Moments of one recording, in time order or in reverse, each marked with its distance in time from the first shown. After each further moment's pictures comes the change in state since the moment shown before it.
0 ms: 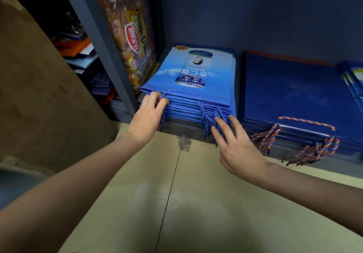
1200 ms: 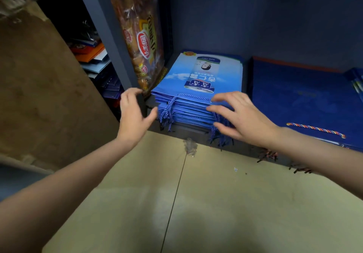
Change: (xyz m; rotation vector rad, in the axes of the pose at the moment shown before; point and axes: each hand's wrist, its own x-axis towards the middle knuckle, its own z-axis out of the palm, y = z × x) left_hand -0.011 -0.017 -0.037 -0.372 0.203 -0.413; right_hand 0.066 0.046 -0.044 0.310 0.289 -0.278
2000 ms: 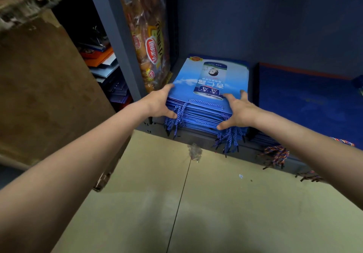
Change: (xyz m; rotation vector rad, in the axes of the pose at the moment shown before) left_hand 0.078 0.033 0.002 0.205 -0.754 -0.147; right_hand 0.057 0.012 0.004 0.251 -0.675 0.885
